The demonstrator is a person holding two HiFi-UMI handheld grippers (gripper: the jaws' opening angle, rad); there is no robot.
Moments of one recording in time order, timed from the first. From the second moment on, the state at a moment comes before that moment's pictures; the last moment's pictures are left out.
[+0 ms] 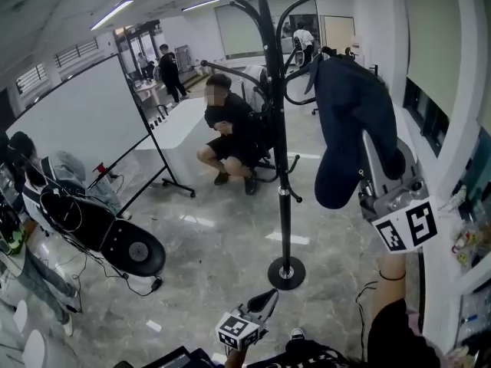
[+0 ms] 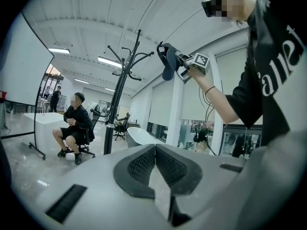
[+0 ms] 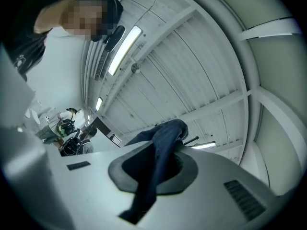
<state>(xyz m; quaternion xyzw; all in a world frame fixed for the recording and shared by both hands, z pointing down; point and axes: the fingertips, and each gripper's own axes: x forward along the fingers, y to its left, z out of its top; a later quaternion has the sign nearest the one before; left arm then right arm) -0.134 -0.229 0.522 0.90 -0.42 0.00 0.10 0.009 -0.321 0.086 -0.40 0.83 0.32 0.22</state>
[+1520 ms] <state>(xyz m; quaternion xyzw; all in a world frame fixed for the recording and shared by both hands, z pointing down) 0.005 -0.032 0.511 0.90 -0.41 -0.03 0.10 0.131 -0.086 0.406 -0.41 0.91 0.03 0.05</state>
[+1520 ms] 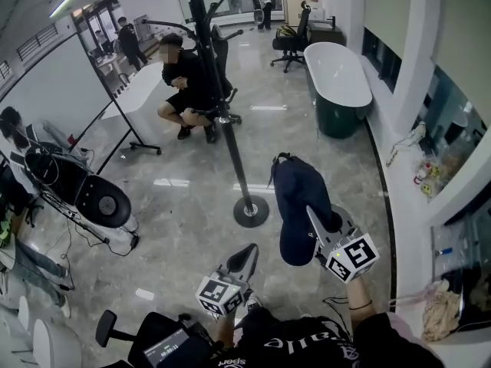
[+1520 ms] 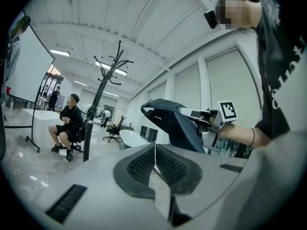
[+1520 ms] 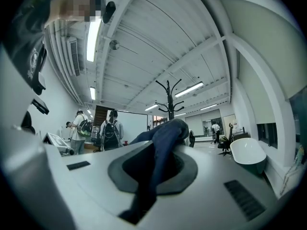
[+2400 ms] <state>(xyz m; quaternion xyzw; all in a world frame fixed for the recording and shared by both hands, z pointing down) 0.146 0.089 0.510 0.88 -0.46 0.00 0.09 0.234 0.056 0.505 -0.33 0.94 -0.07 0.02</state>
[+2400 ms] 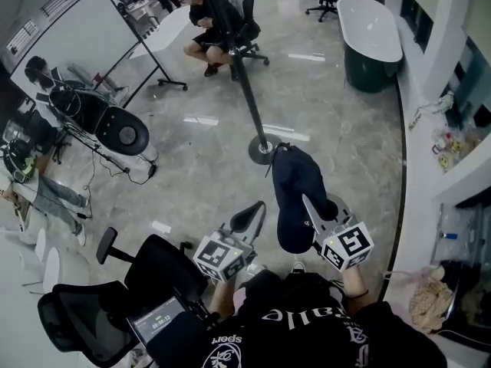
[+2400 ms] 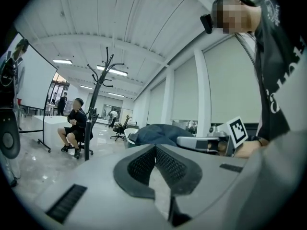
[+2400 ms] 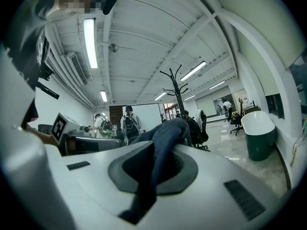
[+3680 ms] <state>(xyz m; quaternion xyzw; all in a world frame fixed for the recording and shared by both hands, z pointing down) 0.067 0.159 0.506 0.89 -0.45 -0.03 0.11 0.131 0.129 0.504 -0.32 0.94 -0.08 -0.03</state>
